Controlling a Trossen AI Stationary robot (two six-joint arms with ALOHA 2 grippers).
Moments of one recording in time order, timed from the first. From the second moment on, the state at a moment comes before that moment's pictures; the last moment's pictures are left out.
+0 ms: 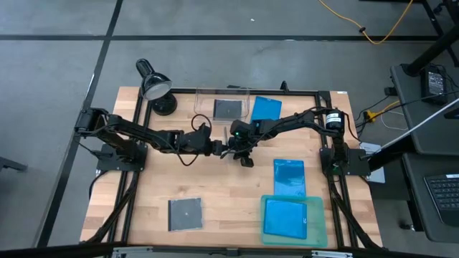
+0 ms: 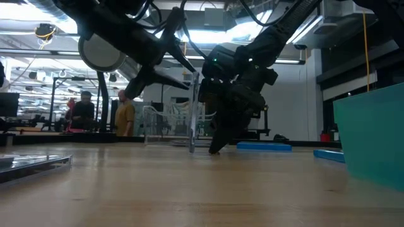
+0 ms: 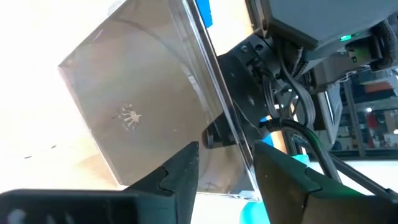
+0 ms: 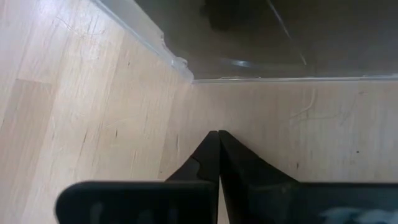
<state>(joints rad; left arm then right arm) -0.04 1.45 0.71 0.23 -0.26 -1.30 -0.17 2.04 1.19 -0.25 -0.41 -0.20</state>
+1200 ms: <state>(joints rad) -0.04 1.46 0.71 0.28 -0.29 -1.32 -0.17 2.06 1.19 -0.23 -0.41 -0.21</state>
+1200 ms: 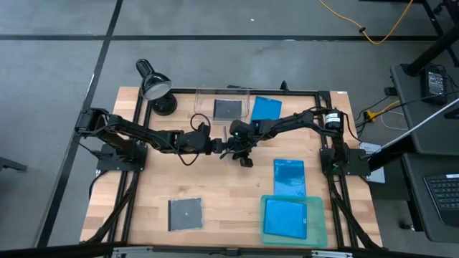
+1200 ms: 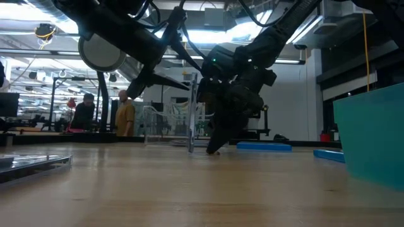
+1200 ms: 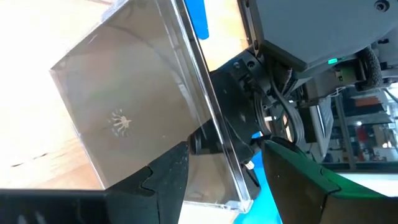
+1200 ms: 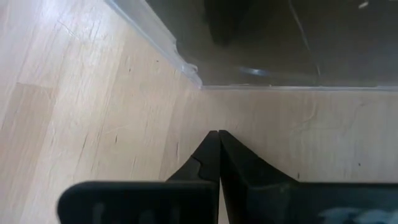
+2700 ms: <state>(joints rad) -0.02 1.32 0.71 -0.23 -0.32 -1.40 -0.17 2.07 1.19 -0.20 -0.45 -0.22</state>
